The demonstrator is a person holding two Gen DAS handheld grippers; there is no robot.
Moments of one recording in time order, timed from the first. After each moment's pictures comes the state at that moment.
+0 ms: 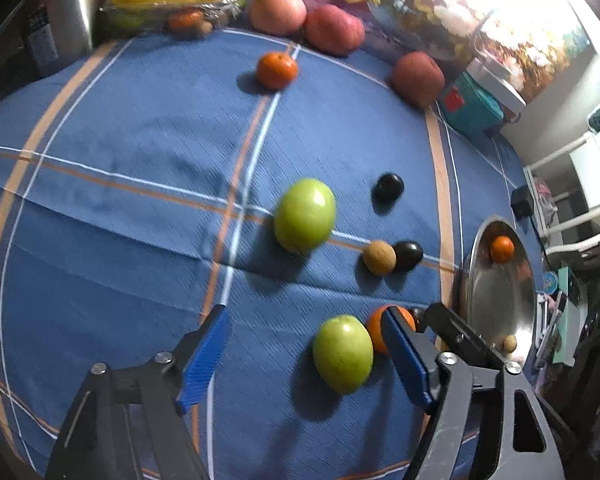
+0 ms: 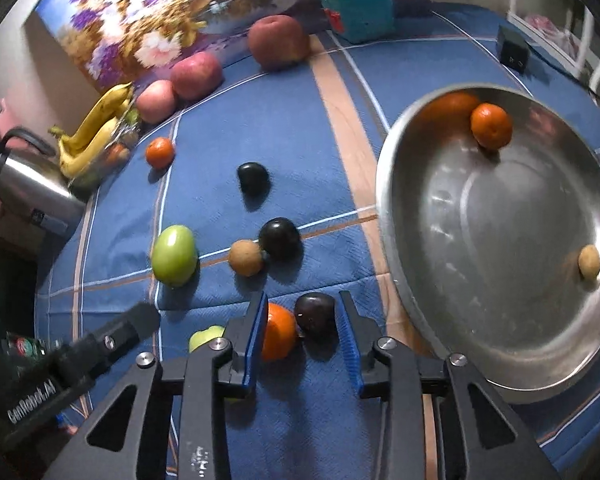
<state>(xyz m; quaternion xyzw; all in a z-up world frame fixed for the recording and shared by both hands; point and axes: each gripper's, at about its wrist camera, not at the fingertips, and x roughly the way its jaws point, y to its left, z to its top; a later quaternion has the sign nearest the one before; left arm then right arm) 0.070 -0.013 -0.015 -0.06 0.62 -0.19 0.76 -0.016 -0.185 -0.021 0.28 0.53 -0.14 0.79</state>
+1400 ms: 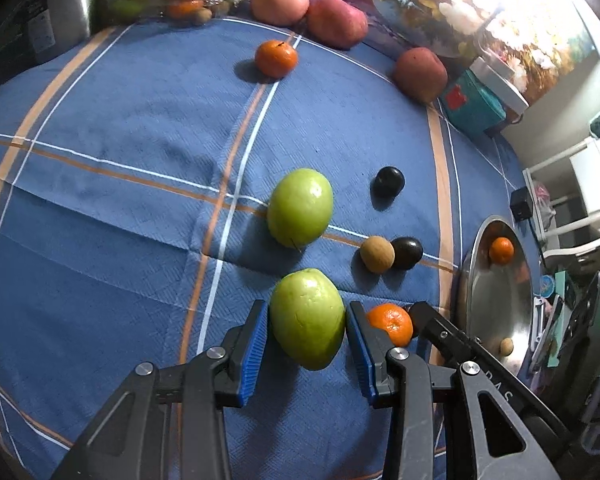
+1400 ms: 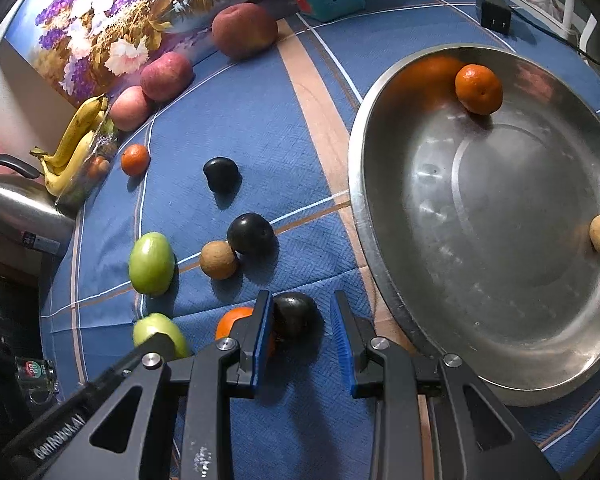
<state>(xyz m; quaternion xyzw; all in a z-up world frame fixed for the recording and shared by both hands) 0.060 -0.013 -0.030 -0.08 0.63 -0.19 0.75 -0.015 -0.195 -0.039 0.31 0.54 -0.15 0.77</state>
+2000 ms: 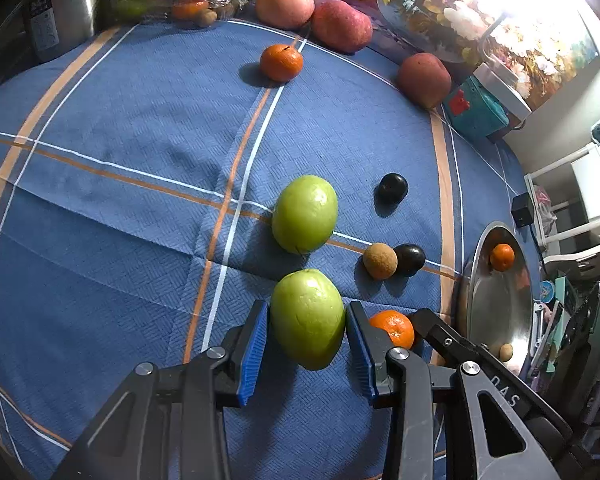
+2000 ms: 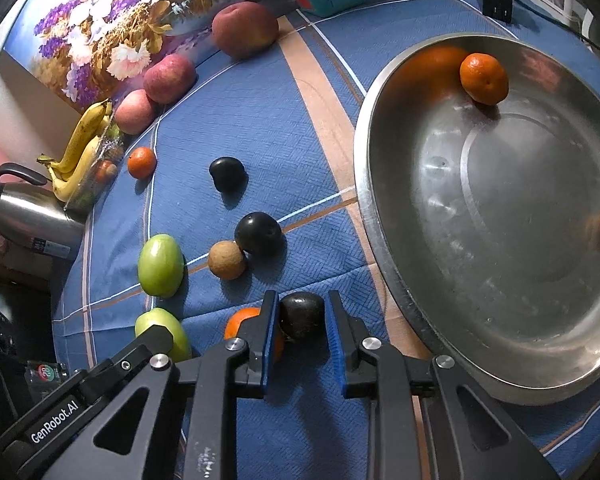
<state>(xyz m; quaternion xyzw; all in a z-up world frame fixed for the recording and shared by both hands) 0.063 -0.010 -0.029 -0.09 0.62 -0.18 0.76 -0.016 -0.197 -0.040 0.34 0.53 -0.14 0.76</state>
